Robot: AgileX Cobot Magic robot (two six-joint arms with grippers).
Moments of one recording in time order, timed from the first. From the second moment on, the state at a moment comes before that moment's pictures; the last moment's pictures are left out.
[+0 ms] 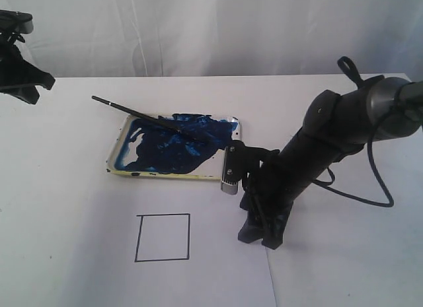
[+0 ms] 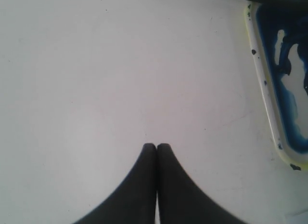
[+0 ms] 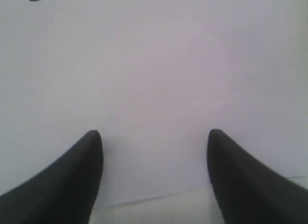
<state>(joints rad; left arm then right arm) -0.01 1.89 -1.60 -0.19 0.87 0.42 0.39 1.95 -1.08 0.66 0.70 -1.56</state>
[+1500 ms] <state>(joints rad) -0.01 2.23 -2.04 -0.43 1.13 1.05 0.39 1.97 -1.08 0.63 0.66 -1.57</state>
